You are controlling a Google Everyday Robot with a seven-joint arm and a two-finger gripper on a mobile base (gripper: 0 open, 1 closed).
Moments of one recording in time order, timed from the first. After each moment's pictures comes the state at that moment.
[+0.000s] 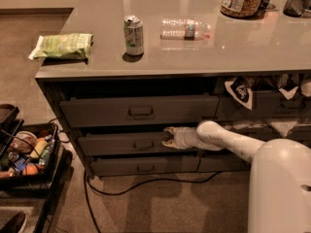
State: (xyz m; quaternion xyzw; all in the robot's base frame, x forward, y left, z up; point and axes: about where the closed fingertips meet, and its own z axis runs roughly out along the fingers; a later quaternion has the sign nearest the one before) arm 0.712 -0.065 0.409 -0.66 0.63 0.08 0.41
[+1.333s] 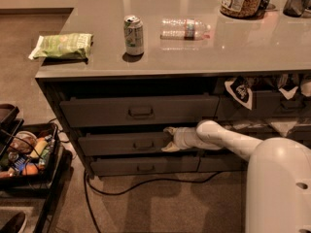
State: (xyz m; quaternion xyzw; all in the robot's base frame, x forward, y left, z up) arm 0.716 -0.065 0.411 -0.66 0.63 0.08 0.41
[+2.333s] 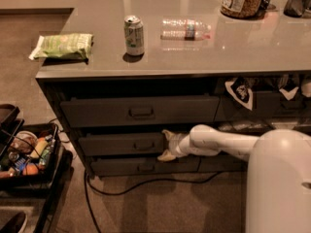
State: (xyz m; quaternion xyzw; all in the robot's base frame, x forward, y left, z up) arm 0.667 -0.044 0.409 -0.65 0.66 0.10 0.36
